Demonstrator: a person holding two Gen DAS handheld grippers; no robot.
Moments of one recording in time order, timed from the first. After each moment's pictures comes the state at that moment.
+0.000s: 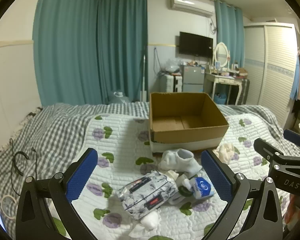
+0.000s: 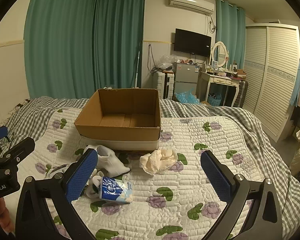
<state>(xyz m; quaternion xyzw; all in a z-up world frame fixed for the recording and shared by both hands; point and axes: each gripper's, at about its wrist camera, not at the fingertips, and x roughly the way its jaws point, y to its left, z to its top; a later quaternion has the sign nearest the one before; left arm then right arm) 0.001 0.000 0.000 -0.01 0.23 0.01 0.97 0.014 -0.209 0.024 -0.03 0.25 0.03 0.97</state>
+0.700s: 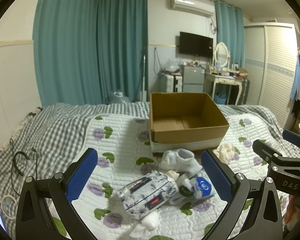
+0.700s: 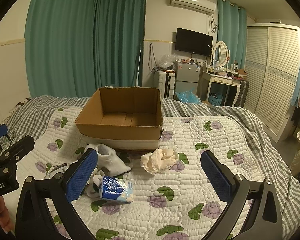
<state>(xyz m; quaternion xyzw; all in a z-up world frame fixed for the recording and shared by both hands) 0.000 0.000 0.000 -0.01 0.23 0.01 0.97 0.016 -0.209 0.024 -0.04 0.25 0.03 0.97</state>
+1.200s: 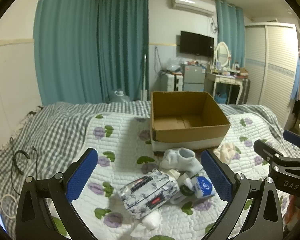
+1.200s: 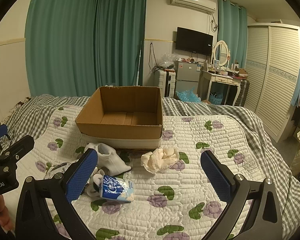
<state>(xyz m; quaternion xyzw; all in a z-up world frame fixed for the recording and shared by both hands) 0.001 0.004 0.000 -0.01 0.23 0.01 0.97 0.015 -0.206 0.022 -0.04 0.25 0.03 0.97</state>
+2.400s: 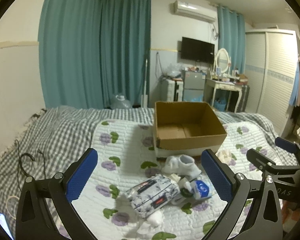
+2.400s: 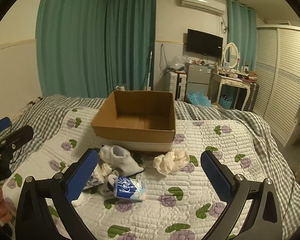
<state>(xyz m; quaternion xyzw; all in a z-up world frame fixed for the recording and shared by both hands) -0.017 0.021 0.023 -0.02 0.22 0.01 0.98 0.005 -0.196 0.040 -0.04 0.26 0.07 0.96</state>
